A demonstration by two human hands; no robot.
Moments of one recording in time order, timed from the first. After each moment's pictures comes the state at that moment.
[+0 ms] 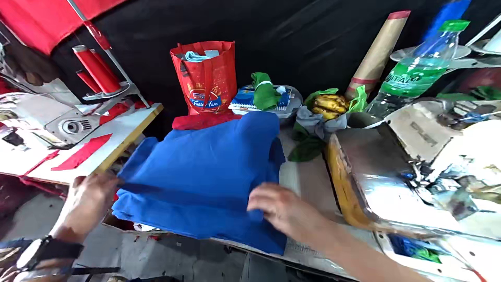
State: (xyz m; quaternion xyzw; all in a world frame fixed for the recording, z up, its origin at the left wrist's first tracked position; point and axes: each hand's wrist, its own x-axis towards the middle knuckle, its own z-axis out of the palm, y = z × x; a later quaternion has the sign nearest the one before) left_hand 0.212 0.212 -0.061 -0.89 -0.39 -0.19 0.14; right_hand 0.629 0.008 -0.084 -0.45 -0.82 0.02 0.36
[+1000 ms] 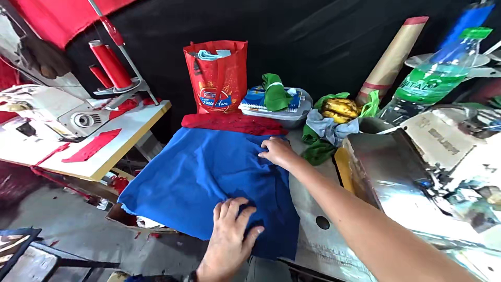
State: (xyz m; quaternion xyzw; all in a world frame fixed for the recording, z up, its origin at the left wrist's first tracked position) left_hand 0.421 0.061 -0.144 -0.89 -0.29 -0.35 -0.08; right_hand 0.675 0.154 -0.073 -0.75 -0.63 0.14 0.14
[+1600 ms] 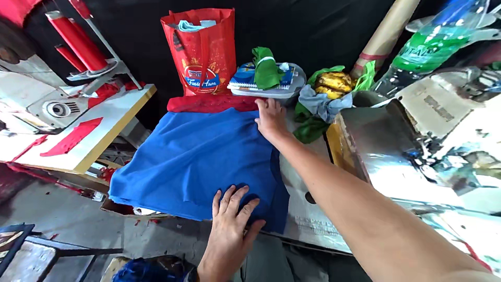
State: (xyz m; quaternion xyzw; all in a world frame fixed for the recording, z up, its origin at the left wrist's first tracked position) left_hand 0.424 0.032 -0.157 -0.90 -0.26 -0.34 -0.09; right_hand 0.681 0.171 -0.083 -0.76 -0.59 -0.02 0.29
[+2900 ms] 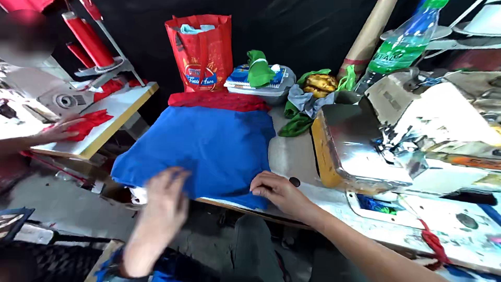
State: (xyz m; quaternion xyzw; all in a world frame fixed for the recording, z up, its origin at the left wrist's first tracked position) left_hand 0.331 0.048 -0.098 -0.90 -0.36 -0.27 -0.01; right_hand 0.633 -0.034 -0.134 -0.45 -0.73 0.22 0.45
